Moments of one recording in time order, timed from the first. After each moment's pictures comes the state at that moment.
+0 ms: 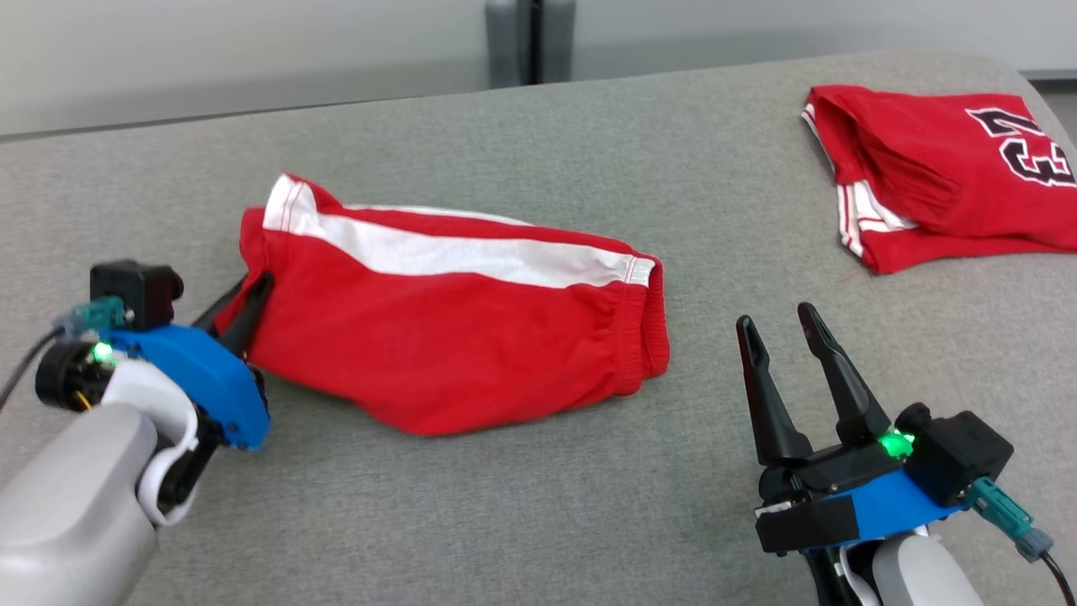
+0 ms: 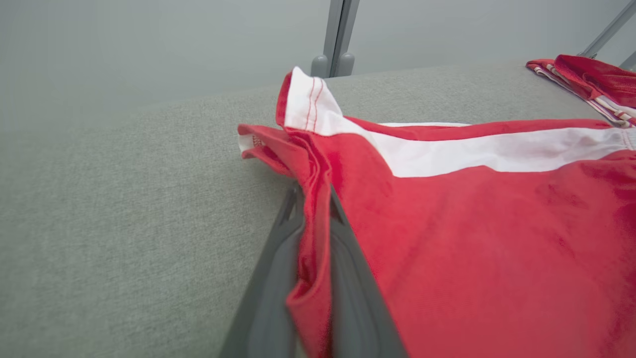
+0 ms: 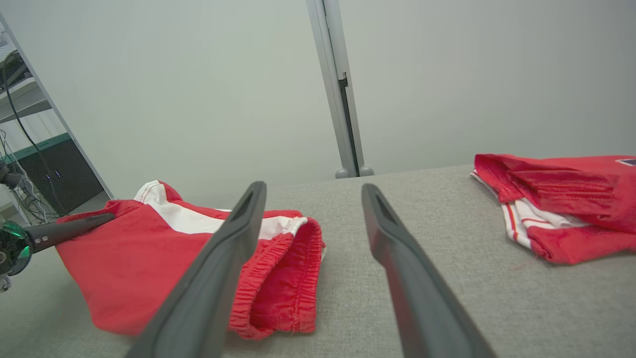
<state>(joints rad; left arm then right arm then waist) -0.70 0.59 -0.88 0.60 -0.99 -0.10 -0.07 -0.16 -0.05 0.17 0.08 0.29 0.13 -0.26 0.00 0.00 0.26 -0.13</state>
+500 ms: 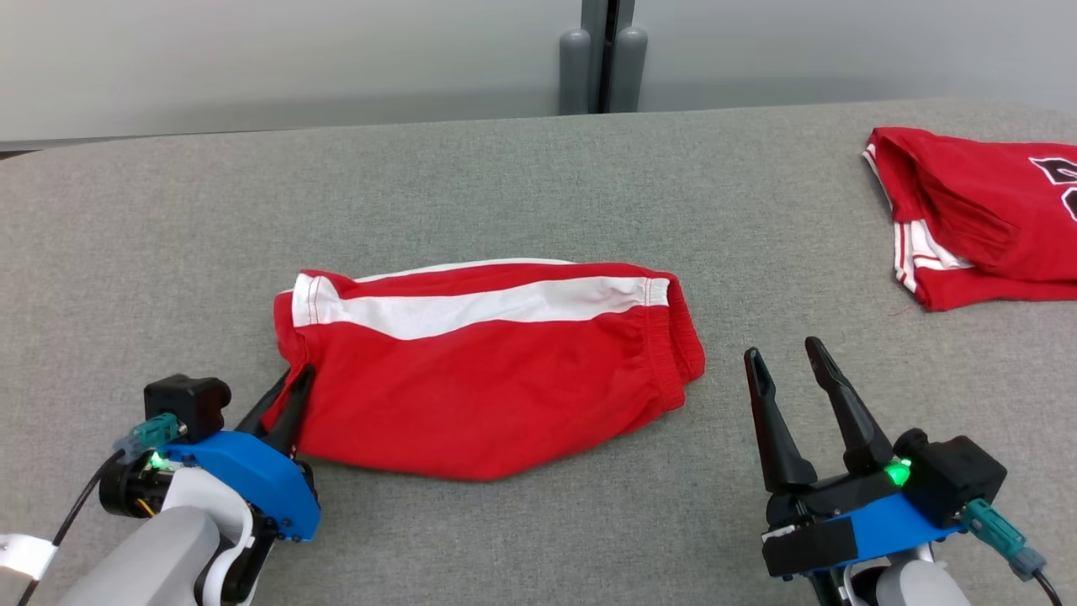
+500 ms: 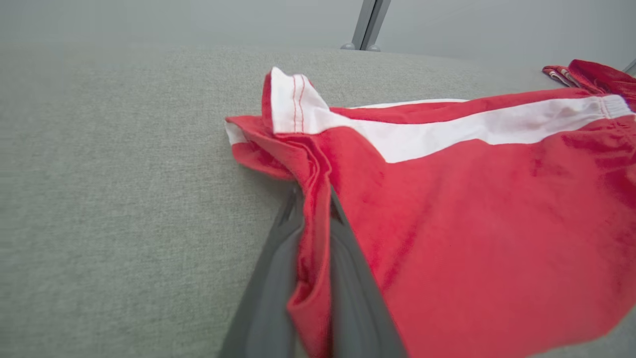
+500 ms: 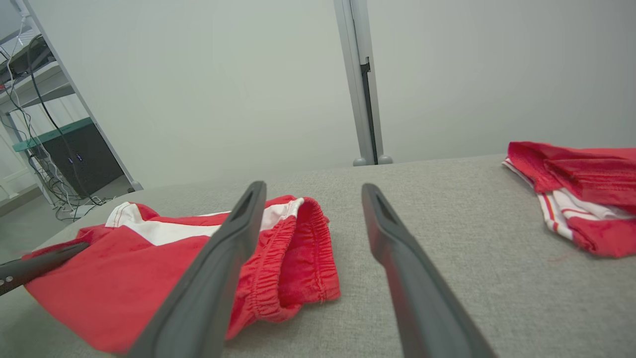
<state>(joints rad) -0.48 0.56 -0.88 0.50 -1.03 0.01 -0.19 -0.11 -0.05 0.15 0.11 0.27 0.13 -0.26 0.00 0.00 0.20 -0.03</state>
